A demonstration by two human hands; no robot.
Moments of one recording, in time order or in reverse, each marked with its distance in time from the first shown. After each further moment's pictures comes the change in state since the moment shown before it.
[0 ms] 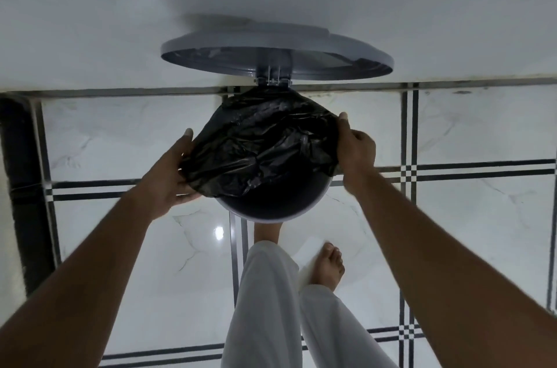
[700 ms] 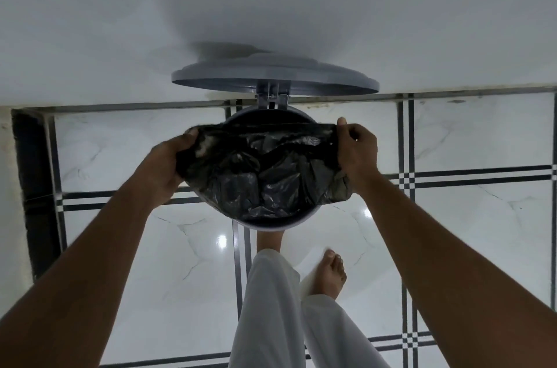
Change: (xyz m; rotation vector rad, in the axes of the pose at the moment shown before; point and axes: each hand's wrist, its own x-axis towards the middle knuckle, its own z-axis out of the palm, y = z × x) left_hand -0.003 0.041 -0.004 -0.117 -0.116 0.255; right_hand 0.002 -0.020 -0.010 -0.136 -0.020 -0.360
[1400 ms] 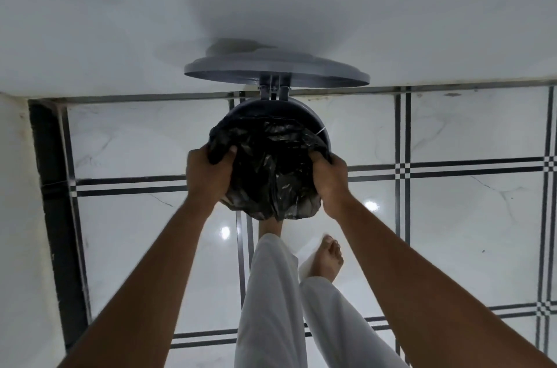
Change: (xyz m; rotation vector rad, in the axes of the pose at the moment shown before) left_hand -0.047 -0.039 0.074 0.440 0.423 0.189; right_hand -0.087 0.004 0.018 0.183 -0.159 0.355
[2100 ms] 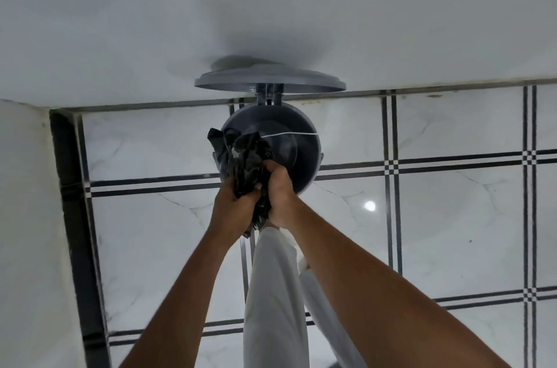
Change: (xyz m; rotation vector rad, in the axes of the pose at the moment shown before) left_hand -0.112 0.019 -0.007 -0.143 -0.225 -0.144; right_hand -0.092 -0.011 0.058 0.332 -0.333 0.384
